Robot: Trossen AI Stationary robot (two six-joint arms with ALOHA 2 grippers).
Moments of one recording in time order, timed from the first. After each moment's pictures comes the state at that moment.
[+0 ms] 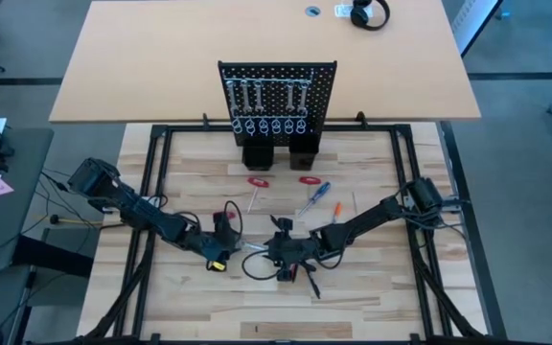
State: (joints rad) left arm -0.43 1.53 0.47 0.23 -0.46 -0.21; right arm 0.31 2.02 1.16 0.19 0.34 0.12
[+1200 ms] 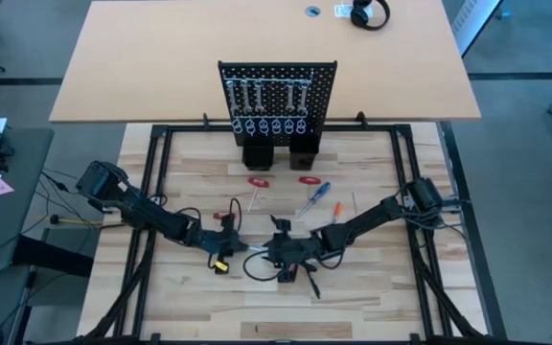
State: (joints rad) left arm -0.38 1.62 0.39 0.50 -0.26 -0.19; right arm 0.32 2.02 1.15 0.23 0.31 0.08
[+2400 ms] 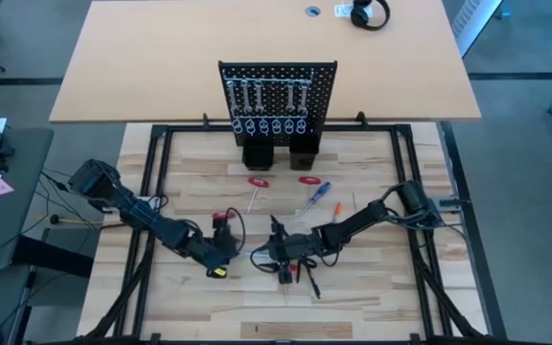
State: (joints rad) left arm -0.51 1.54 0.57 0.06 -0.47 -0.31; right arm 0.28 2.12 1.06 0.59 0.12 0.05
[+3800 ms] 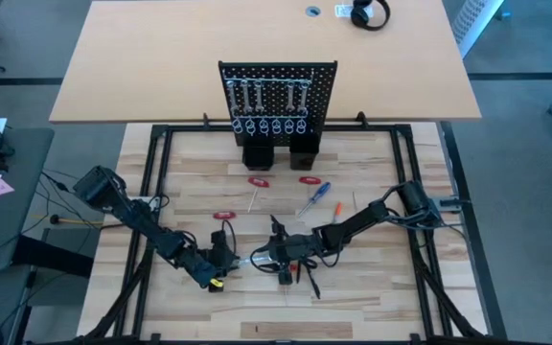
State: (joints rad) left arm -0.63 1.65 0.51 0.22 -0.45 -0.50; right arm 0.28 2.11 1.06 0.58 0.12 0.08
